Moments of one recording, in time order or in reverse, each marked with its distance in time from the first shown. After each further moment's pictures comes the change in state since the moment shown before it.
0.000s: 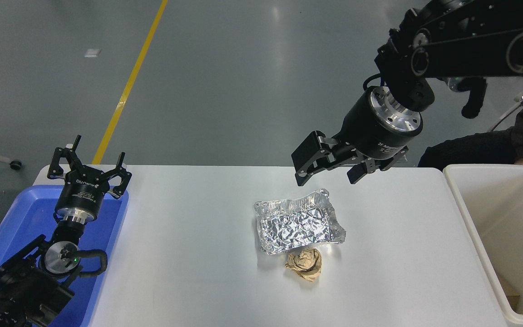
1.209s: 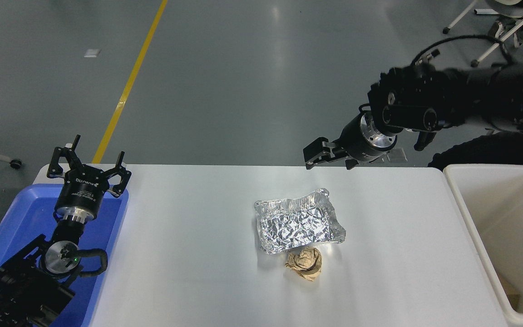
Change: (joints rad) left arm 0.000 -0.002 -0.006 0.000 -0.003 0.000 0.000; right arm -0.722 0.118 0.070 -0.586 -0.089 -0.306 0.002
